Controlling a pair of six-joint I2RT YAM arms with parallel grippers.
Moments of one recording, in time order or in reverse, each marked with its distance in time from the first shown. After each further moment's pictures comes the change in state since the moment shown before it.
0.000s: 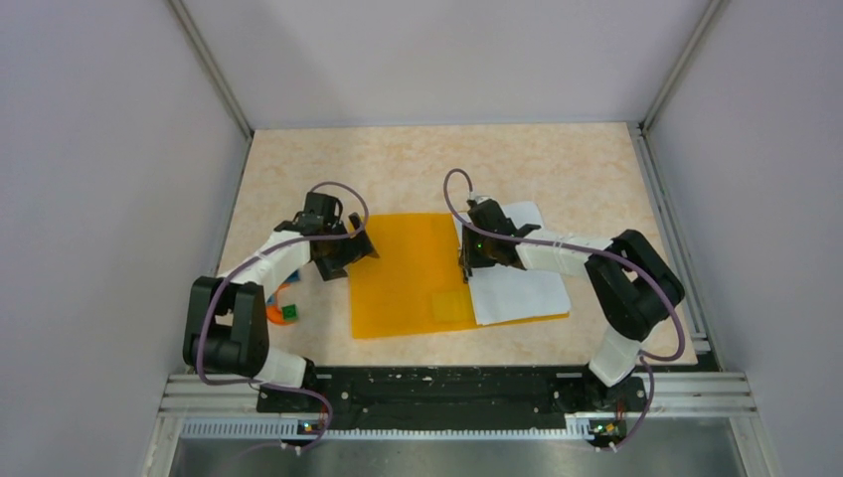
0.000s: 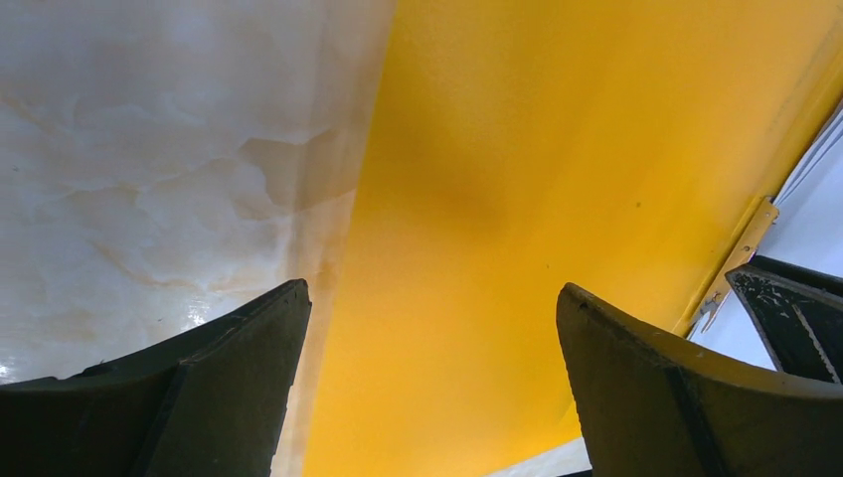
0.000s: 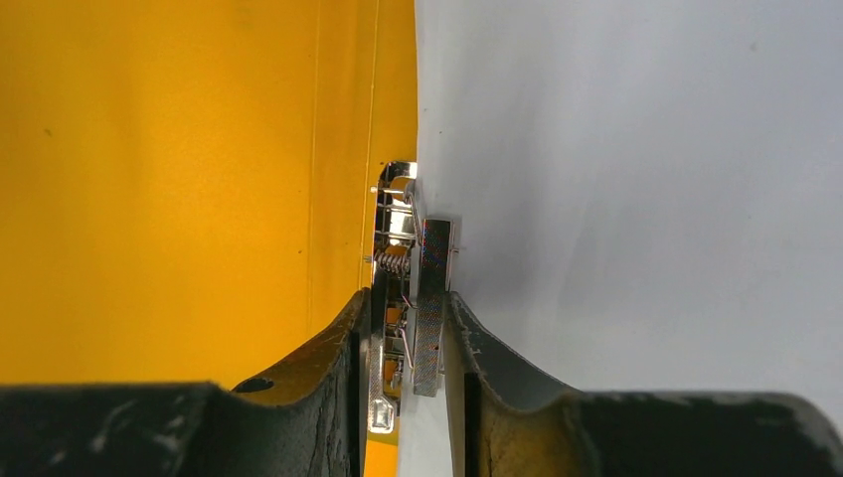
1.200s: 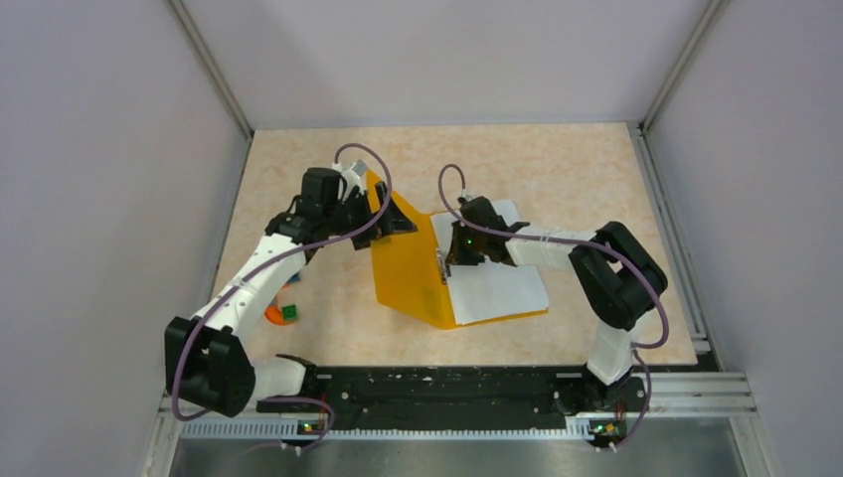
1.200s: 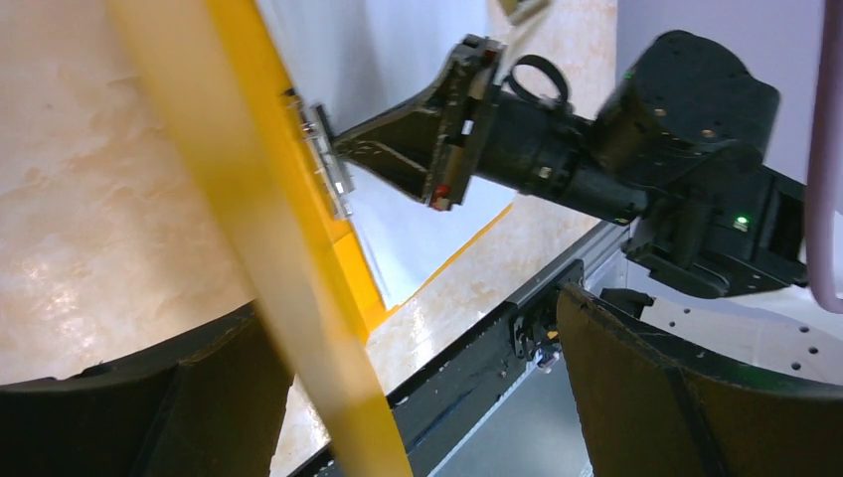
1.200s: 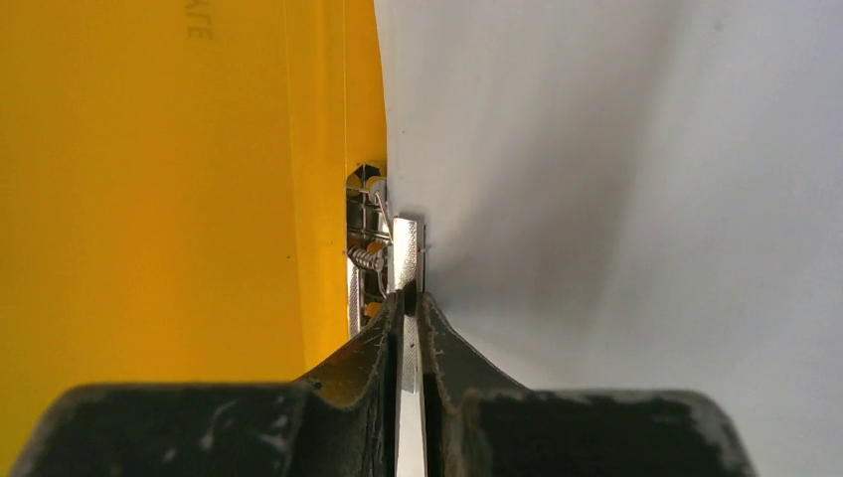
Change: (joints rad) left arm -0.130 -0.188 0.149 0.072 0.397 0.014; right arm -0.003 0.073 0.037 0.090 -0.149 0.098
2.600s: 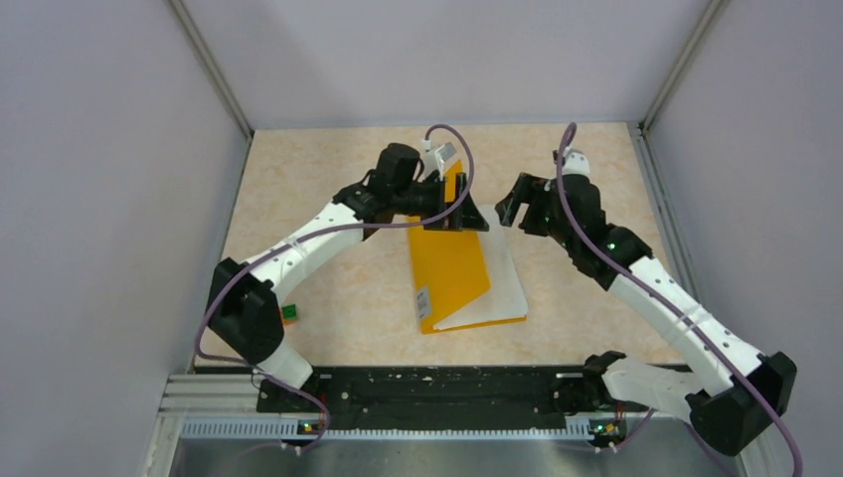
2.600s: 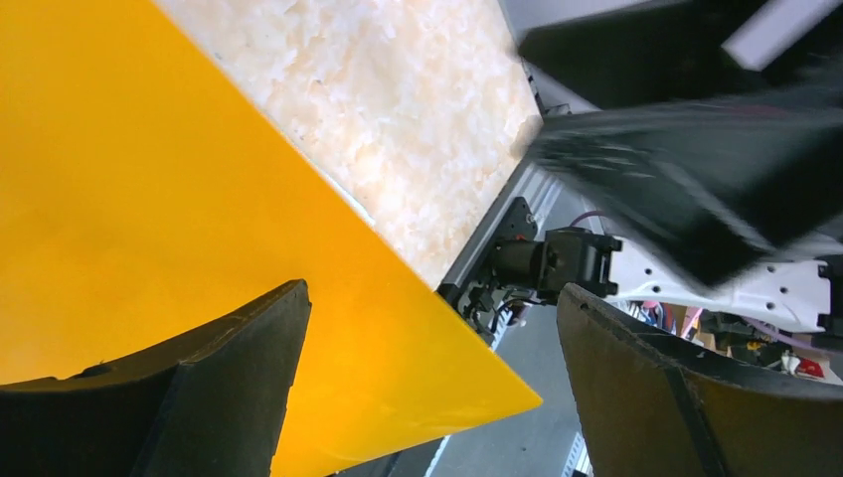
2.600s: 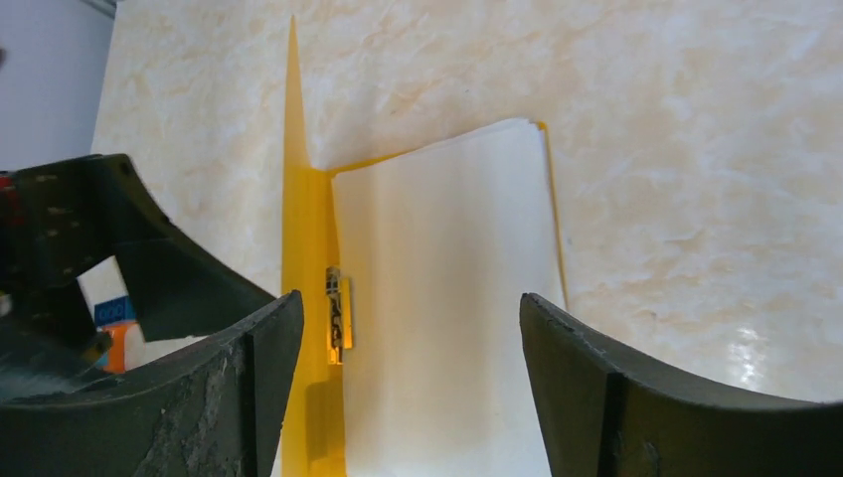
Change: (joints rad) left arm -0.335 0.291 0.336 0.106 0.053 0.022; right arm -0.103 -0.699 0.018 -0.336 0.276 -0.012
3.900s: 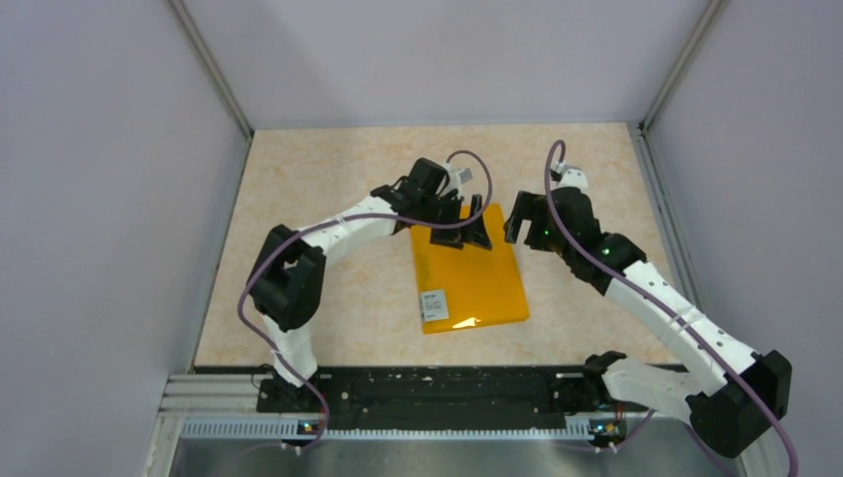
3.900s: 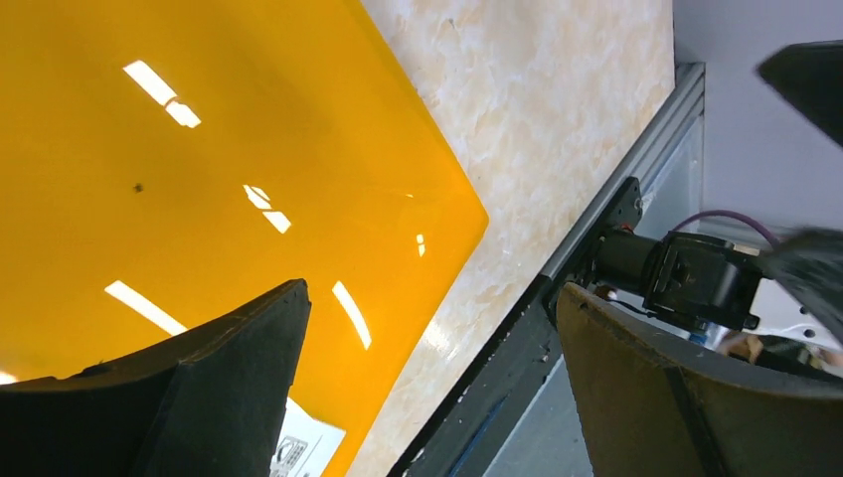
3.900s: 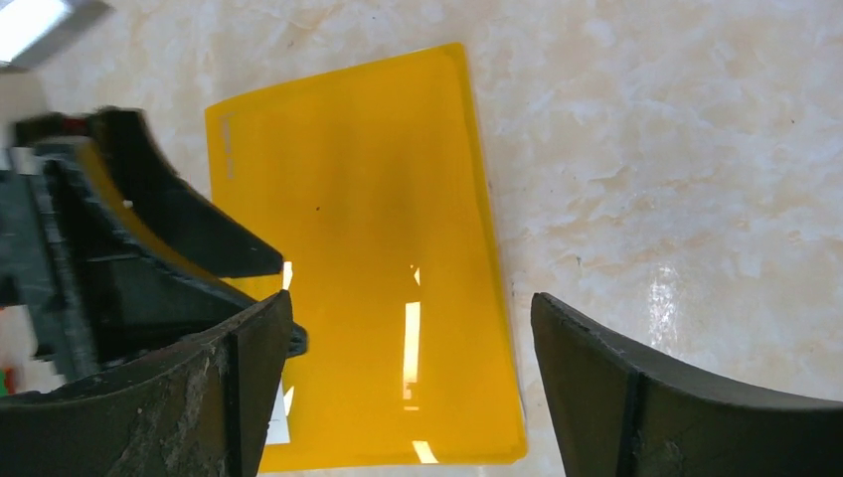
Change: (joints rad) left arm -0.022 0.318 0.054 -0.027 -0.019 0.088; right arm -0.018 -0.055 -0.086 -0.092 0.089 -0.055
